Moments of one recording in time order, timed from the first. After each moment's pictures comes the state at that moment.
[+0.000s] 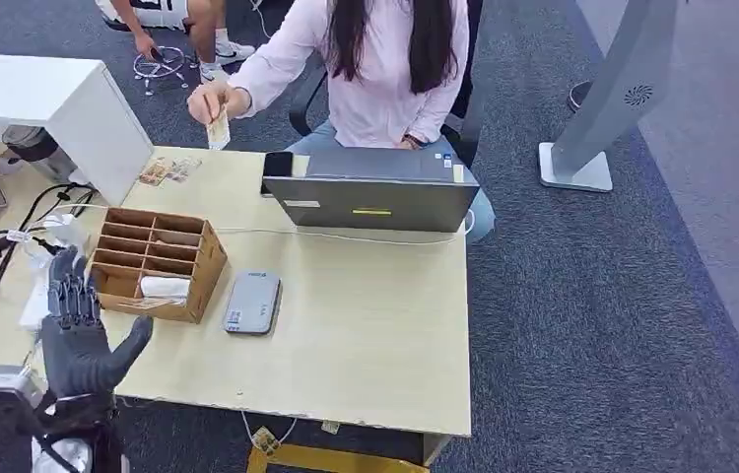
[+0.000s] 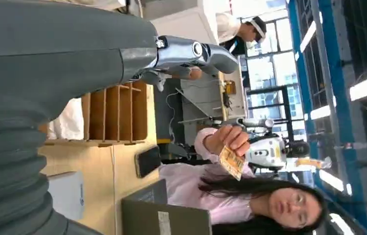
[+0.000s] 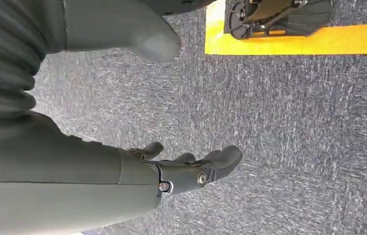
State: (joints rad) left arm 0.08 -0.18 0.42 -1.77 -0.15 -0.15 -0.56; right arm -0.02 0.17 -0.44 -0.20 0.70 -0.33 -0.02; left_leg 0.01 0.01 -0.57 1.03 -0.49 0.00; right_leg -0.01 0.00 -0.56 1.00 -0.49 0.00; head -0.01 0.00
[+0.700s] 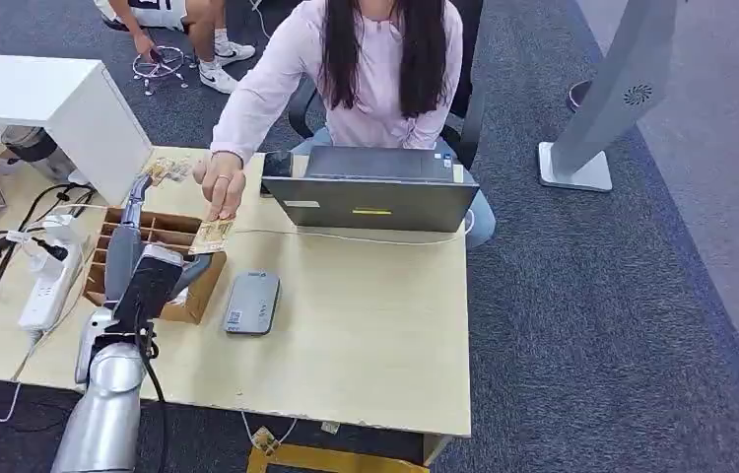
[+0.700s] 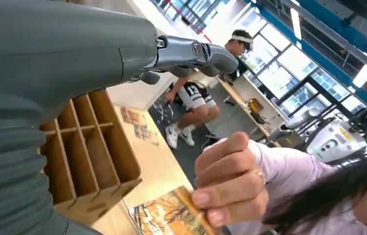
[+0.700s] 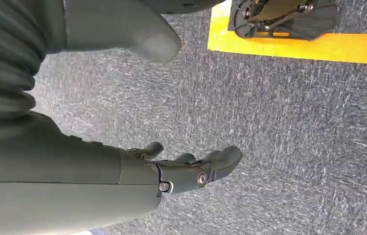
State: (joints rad) left arm -0.23 0.02 0.18 -1.52 -0.67 0.15 -0.31; right arm -0.03 0.16 -0.44 -0.20 0.78 -0.29 -0.01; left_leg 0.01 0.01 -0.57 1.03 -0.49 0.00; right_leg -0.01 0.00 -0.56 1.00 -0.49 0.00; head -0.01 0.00
